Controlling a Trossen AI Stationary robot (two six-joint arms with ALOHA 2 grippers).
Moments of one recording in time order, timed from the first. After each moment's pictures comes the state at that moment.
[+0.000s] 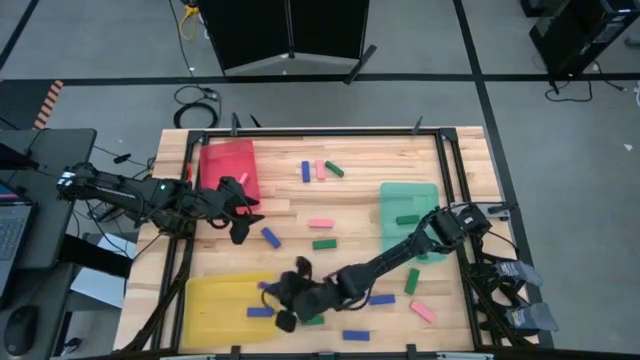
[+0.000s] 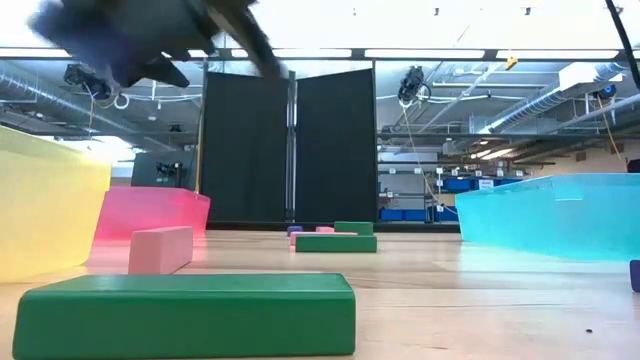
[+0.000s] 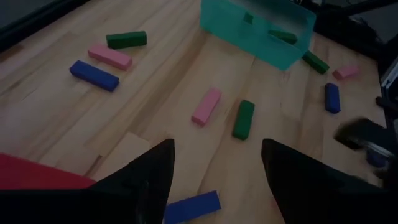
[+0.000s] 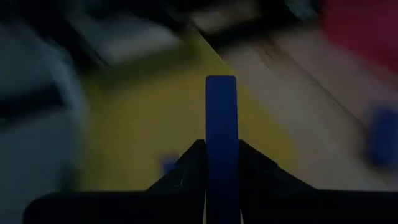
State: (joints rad) left arm -0.21 0.82 0.74 -0.57 -0.36 -0.58; right arm 0.46 2.31 1.84 -0.06 0.50 0.57
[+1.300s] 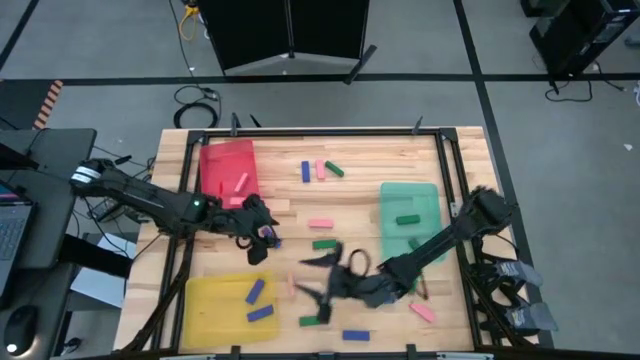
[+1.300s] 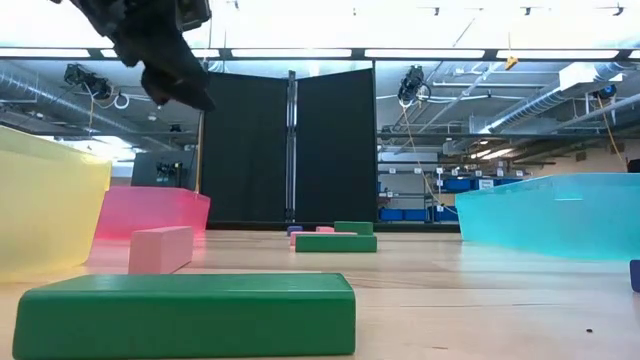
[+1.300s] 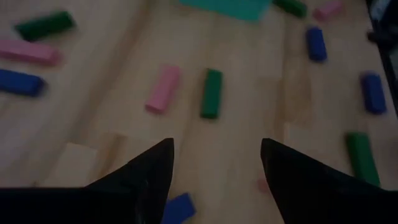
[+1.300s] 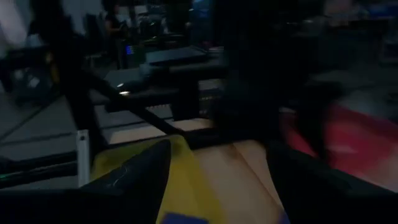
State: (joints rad) left arm -0.28 1.12 0.74 -0.35 -0.25 -0.44; right arm 0.55 1.91 1.25 0.58 0.79 0.18
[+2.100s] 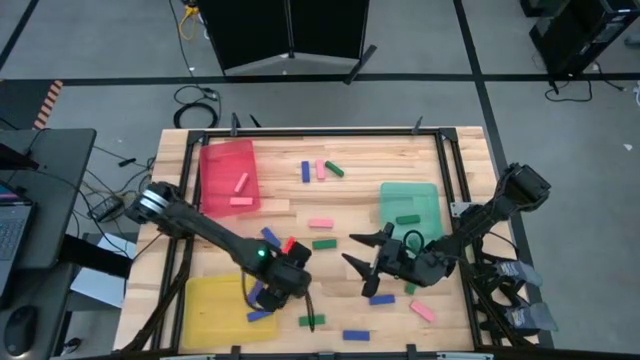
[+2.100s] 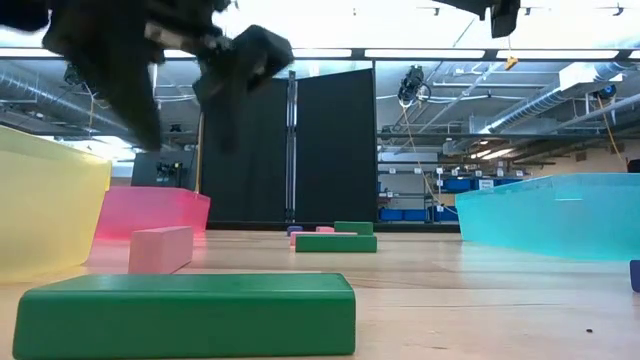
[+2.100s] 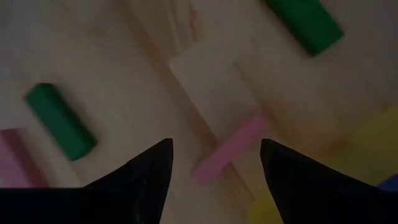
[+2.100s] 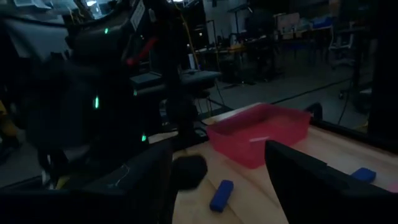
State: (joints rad) left arm -0.45 1.82 1.36 -0.76 -0.10 0.16; right arm 0.64 1.56 0.75 0.85 1.03 0.18
